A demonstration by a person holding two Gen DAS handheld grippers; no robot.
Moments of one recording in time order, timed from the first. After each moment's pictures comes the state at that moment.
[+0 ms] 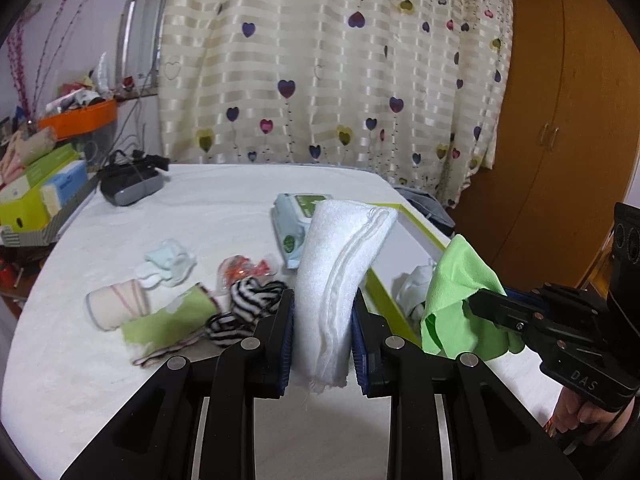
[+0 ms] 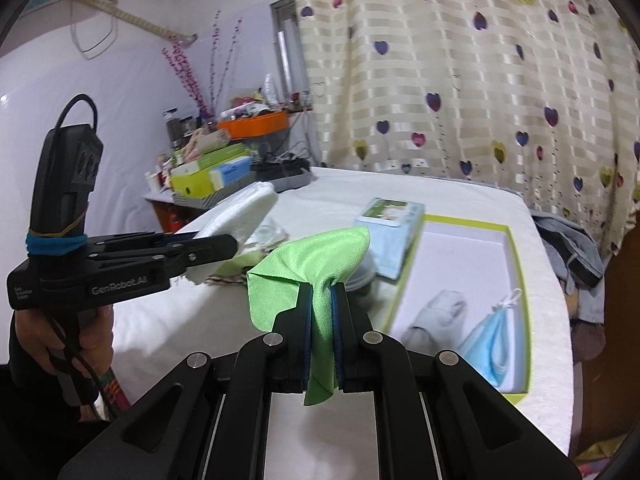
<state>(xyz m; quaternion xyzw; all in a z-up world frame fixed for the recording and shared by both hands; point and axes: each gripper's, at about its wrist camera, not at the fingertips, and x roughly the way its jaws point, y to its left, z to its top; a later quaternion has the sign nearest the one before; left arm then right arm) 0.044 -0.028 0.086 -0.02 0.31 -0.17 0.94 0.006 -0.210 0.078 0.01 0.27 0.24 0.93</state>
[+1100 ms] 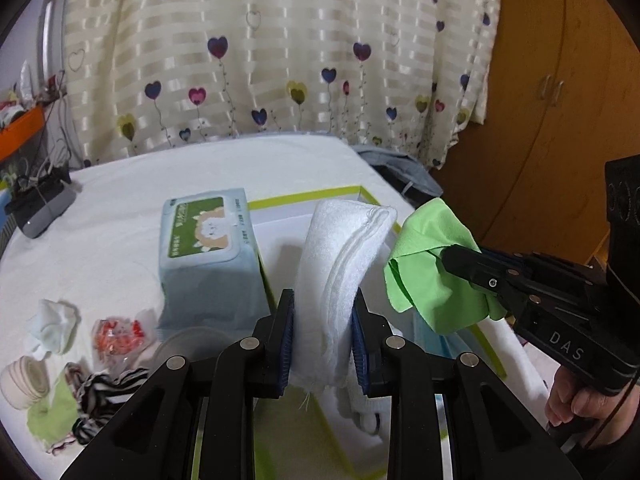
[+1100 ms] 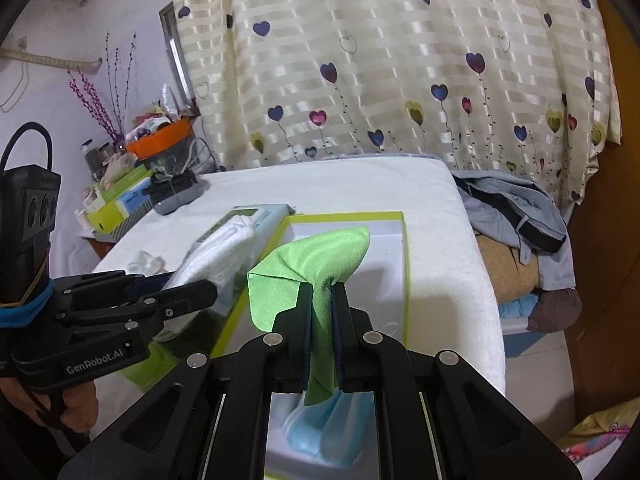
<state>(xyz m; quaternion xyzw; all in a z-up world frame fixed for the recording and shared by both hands) 0.161 -0.168 0.051 0.03 0.38 -0.20 0.90 0.122 -0.317 0.055 0.07 0.32 0.14 0.94</state>
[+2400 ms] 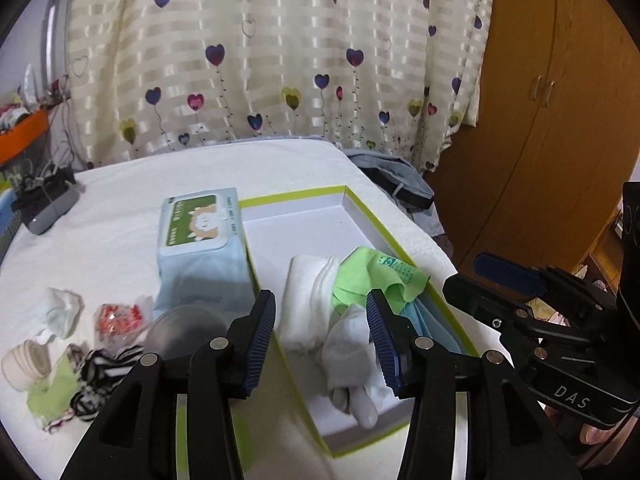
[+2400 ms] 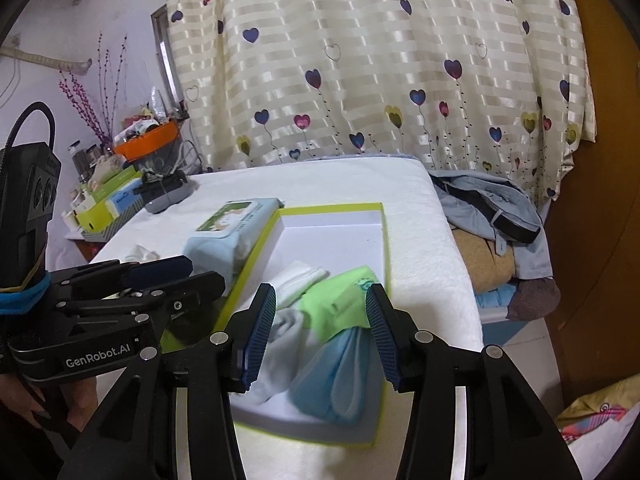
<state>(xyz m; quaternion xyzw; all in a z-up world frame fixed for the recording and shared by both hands) 0.124 -0.168 0.066 0.03 0.36 -0.21 0.91 0.078 -0.312 0.066 0.07 0.31 0.10 0.94</state>
